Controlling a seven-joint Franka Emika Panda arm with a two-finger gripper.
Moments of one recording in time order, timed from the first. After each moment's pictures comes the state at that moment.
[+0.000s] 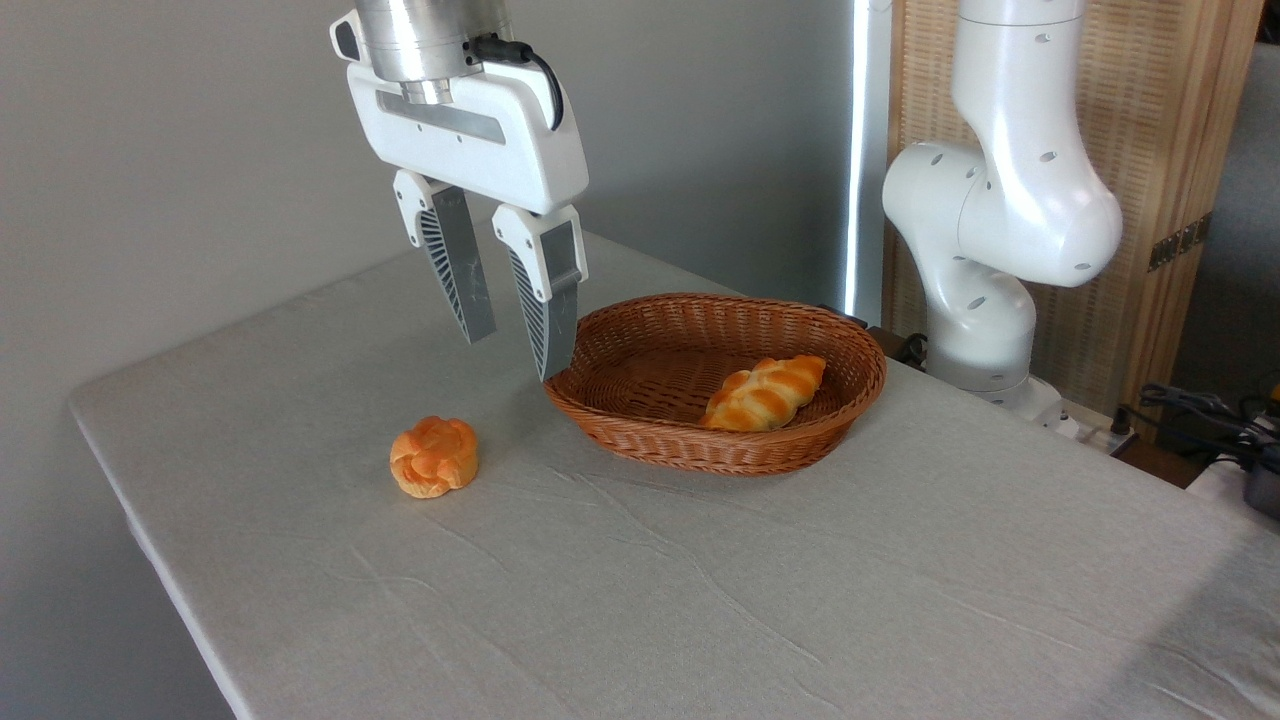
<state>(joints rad) -0.07 -0.04 -0.02 -1.64 0.01 1.62 0.61</state>
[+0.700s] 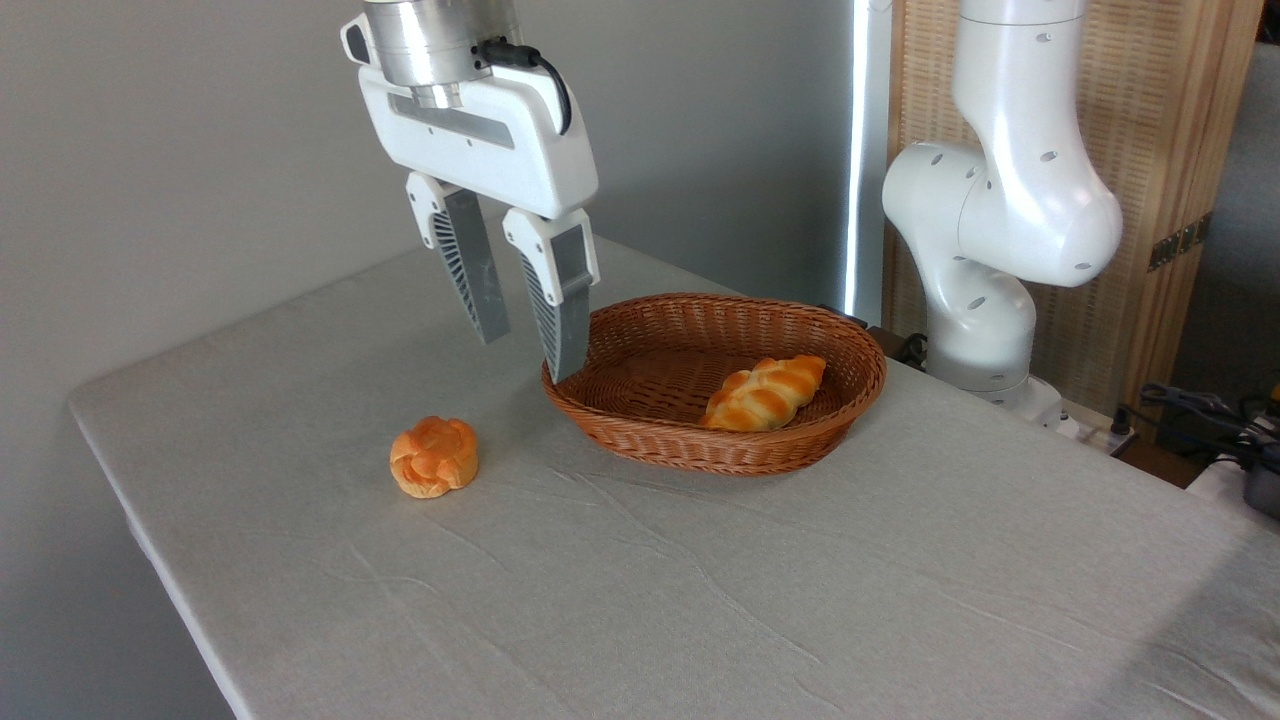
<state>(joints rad) -0.07 -0.05 -0.01 -1.66 0.01 1.60 0.65</state>
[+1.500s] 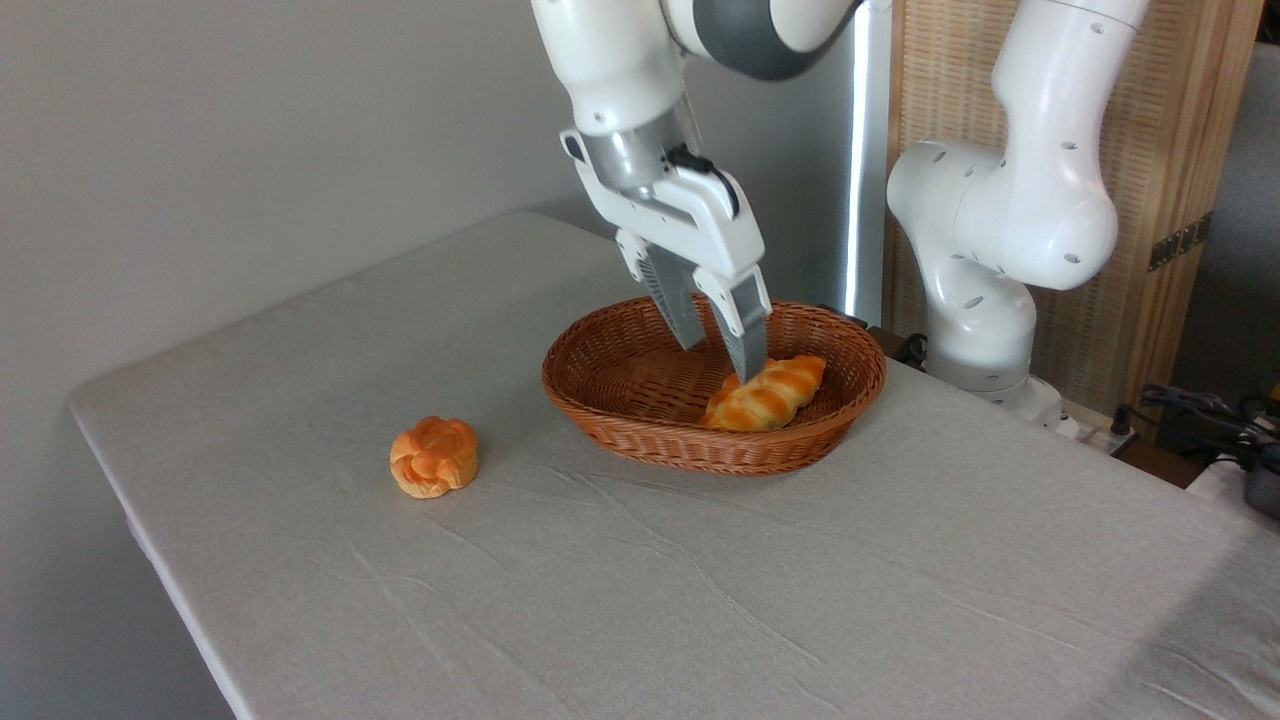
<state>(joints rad) -0.17 -0.47 -0.02 -2.36 0.01 1.66 0.69</state>
